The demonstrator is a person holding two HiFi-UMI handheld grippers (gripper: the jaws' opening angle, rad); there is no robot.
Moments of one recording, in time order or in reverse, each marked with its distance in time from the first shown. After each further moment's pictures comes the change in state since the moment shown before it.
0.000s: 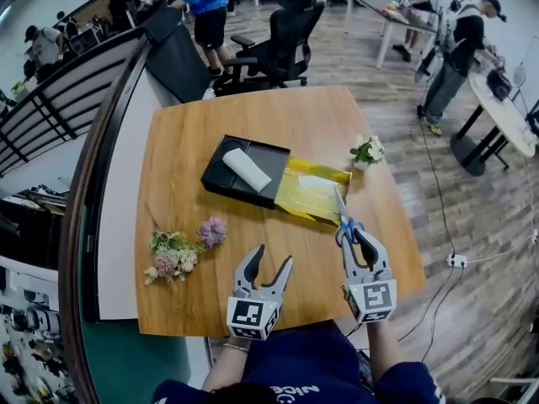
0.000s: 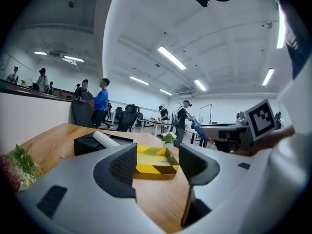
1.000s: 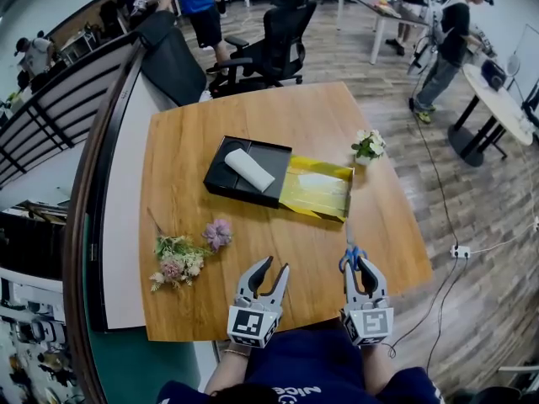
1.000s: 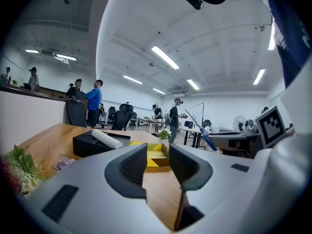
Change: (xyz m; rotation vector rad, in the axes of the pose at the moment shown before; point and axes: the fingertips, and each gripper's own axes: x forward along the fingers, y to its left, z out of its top) left arm -0.024 0.005 -0.018 0.033 -0.005 -0.085; right arm -0.048 0.036 -0.043 0.118 0.001 -0.106
